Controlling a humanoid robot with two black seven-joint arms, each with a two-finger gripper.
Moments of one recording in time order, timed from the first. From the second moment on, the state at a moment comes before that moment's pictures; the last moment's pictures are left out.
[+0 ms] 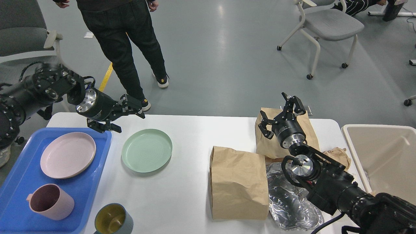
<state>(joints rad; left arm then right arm) -1.43 0.26 1.01 -0.38 -0.06 -0.96 -0.11 0.69 -0.03 0.62 0.44 0.06 0.26 0.45</state>
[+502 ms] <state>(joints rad) -1.65 0.05 1.50 -0.75 -0.05 -0.96 -0.12 0.69 -0.03 0.62 0.44 0.06 0.26 0.45</state>
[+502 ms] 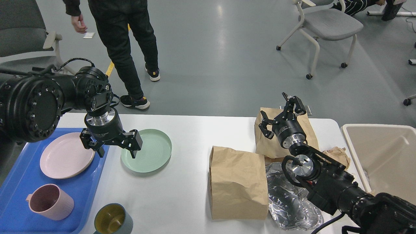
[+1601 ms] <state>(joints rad) -1.59 0.00 1.57 -1.01 0.03 -0.96 -0.08 0.69 -0.03 0.62 0.44 0.06 0.26 0.45</state>
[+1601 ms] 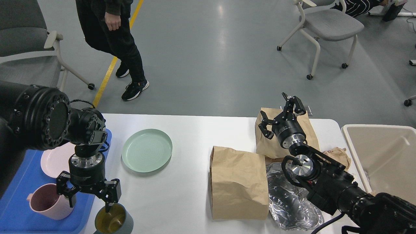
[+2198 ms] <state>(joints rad) -1.49 -0.02 1.54 -0.93 0.03 -0.96 -0.06 0.69 -0.03 0.62 0.44 0.06 0.26 0.45</state>
